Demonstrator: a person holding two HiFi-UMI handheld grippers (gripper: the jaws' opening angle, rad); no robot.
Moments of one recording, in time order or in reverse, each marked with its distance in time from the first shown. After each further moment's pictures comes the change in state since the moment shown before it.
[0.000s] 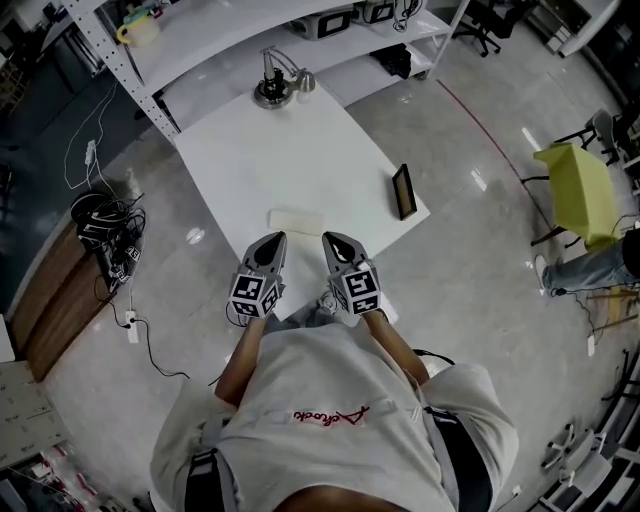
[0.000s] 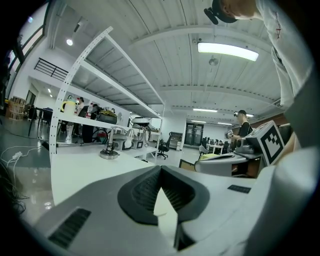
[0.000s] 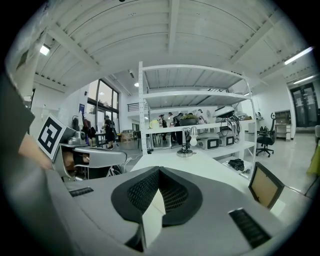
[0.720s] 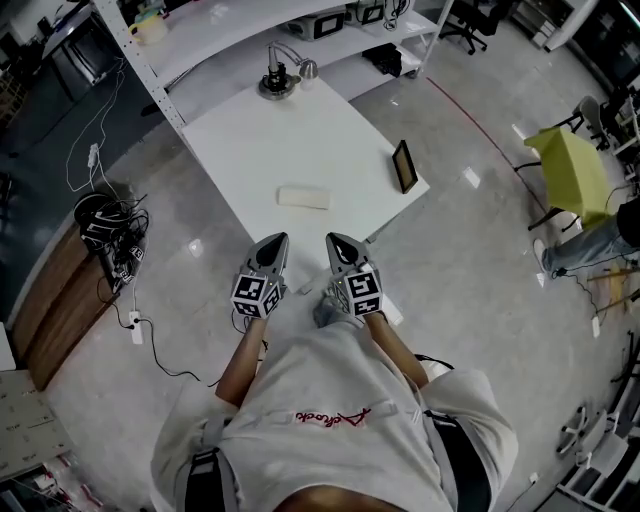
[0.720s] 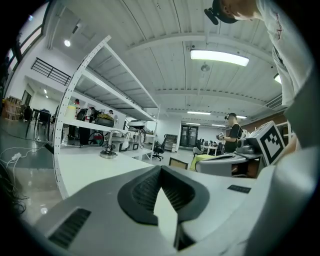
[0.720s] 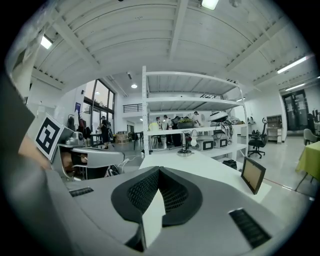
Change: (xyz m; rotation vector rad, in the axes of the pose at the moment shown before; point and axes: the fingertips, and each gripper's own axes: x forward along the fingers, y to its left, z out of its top) left arm -0.088 -0.025 -0.012 0.017 -0.028 -0.050; right arm -0.060 0.072 -0.010 -0.013 -0.022 -0.080
